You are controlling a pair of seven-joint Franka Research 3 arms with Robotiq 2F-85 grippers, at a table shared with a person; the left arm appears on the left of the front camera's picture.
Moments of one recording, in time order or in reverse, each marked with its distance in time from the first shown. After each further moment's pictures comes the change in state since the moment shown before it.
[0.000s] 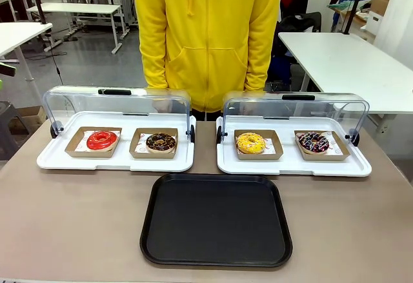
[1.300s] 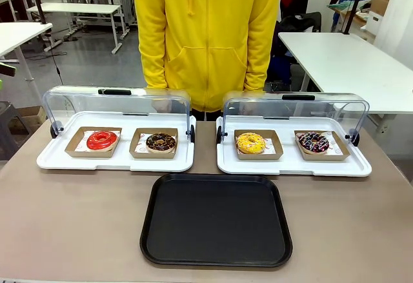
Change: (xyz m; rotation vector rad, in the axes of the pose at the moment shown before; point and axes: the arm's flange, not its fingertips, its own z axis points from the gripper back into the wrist) left arm 0.000 0.000 0.000 0.000 0.000 0.000; right arm 0.000 0.000 0.000 0.000 0.000 0.000
